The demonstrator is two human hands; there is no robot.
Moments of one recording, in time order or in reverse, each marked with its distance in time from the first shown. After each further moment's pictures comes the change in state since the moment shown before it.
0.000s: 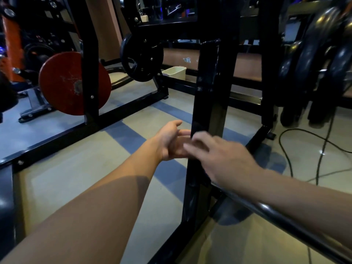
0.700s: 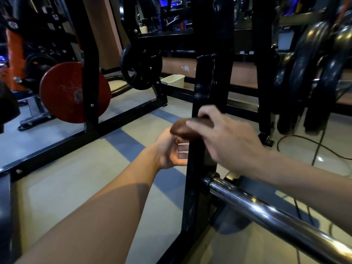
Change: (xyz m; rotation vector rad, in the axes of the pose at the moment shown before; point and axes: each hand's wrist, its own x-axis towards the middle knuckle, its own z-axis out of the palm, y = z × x) left_hand -0.002 0.004 0.000 -0.046 -0.101 0.053; right_hand 0.032 0.030 -0.039 -0.038 0.175 0.056
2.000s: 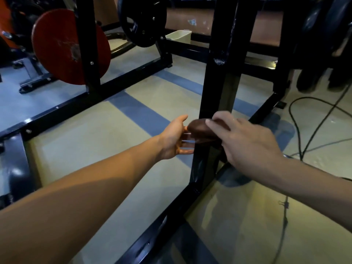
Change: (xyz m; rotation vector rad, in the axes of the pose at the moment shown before) left_hand -0.027 -0.090 -0.012 0.122 0.149 -0.147; right_hand -0.086 -0.056 0.032 -0.048 -0.278 0.135
